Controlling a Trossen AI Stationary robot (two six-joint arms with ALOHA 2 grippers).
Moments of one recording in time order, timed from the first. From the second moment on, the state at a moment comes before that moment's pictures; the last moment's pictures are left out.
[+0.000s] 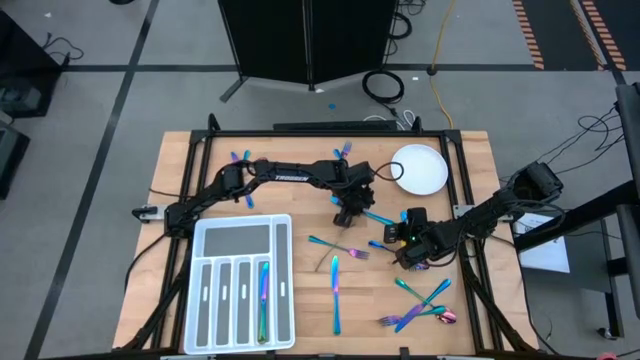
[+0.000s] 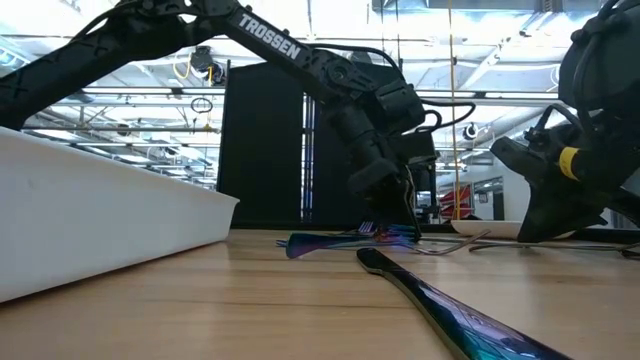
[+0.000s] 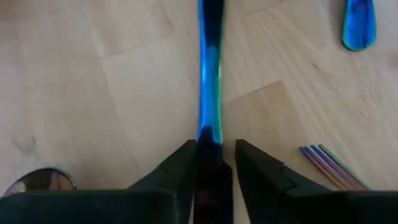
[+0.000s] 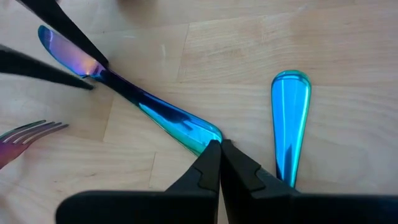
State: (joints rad) left arm 0.21 2.45 1.99 -0.64 0.30 0.54; right arm 0.45 1.46 0.45 -0.41 0.64 1.94
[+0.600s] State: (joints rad) left arm 0.19 2.47 1.99 -0.58 0.29 0.53; right arm 0.45 1.46 0.45 -0.39 0.64 1.93
